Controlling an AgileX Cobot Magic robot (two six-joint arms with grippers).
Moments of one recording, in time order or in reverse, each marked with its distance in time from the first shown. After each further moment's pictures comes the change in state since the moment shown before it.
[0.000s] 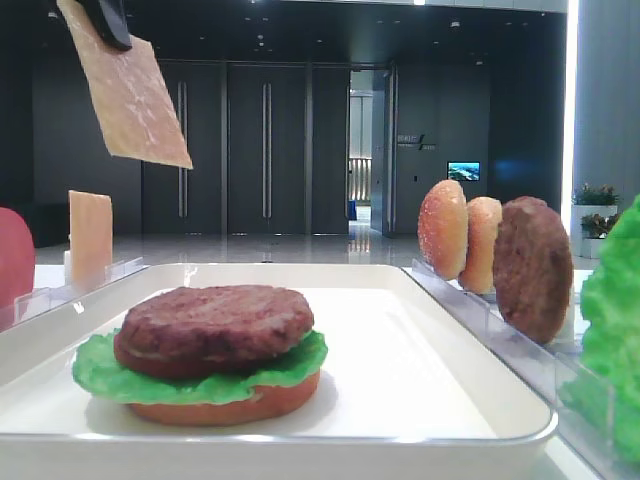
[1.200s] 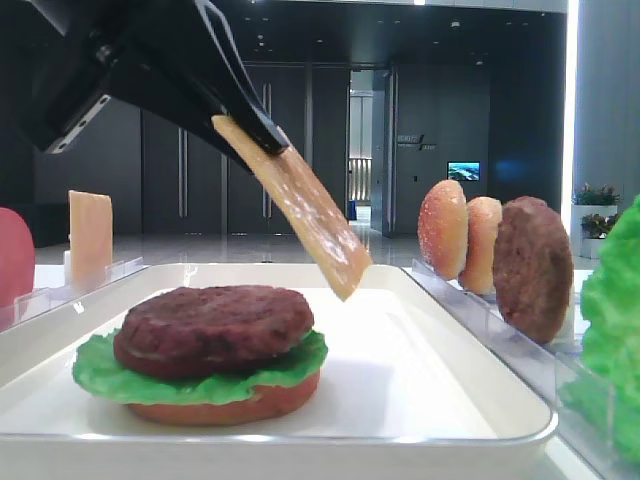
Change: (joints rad) left arm -0.251 -0.048 0.531 -0.566 -0.530 0.380; right arm 0.000 0.000 0.000 0.000 0.000 0.000
